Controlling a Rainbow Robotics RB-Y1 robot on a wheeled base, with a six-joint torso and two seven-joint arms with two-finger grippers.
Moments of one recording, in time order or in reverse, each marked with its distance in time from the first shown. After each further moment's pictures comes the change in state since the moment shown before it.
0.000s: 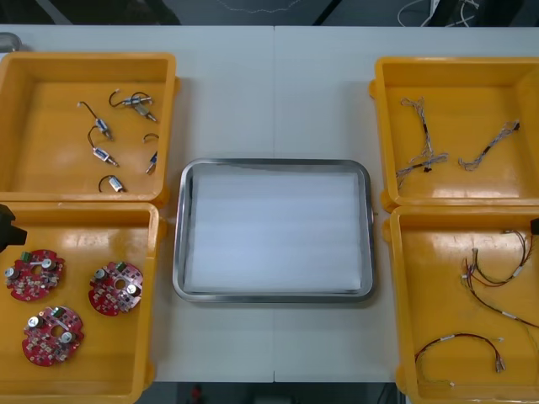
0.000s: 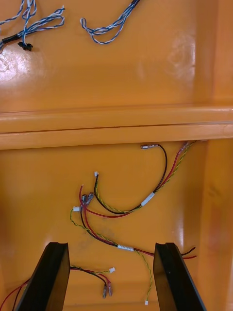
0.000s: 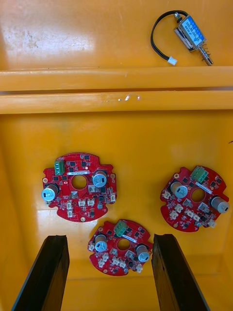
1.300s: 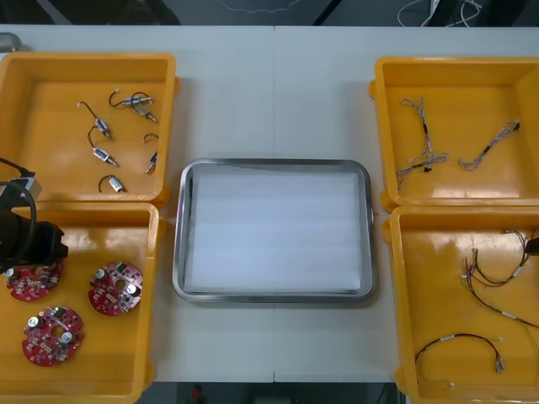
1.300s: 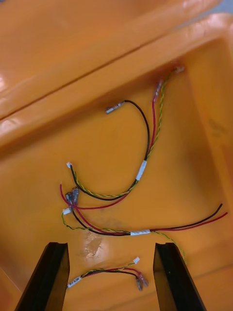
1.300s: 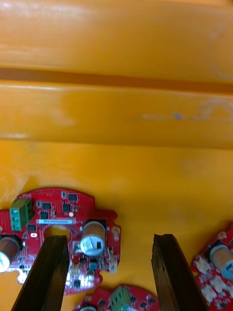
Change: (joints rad) right arm 0.054 0.102 0.001 0.086 0.124 -0.018 -0.288; left arm 0.001 -0.040 -0.234 0.308 -0.156 -0.294 0.000
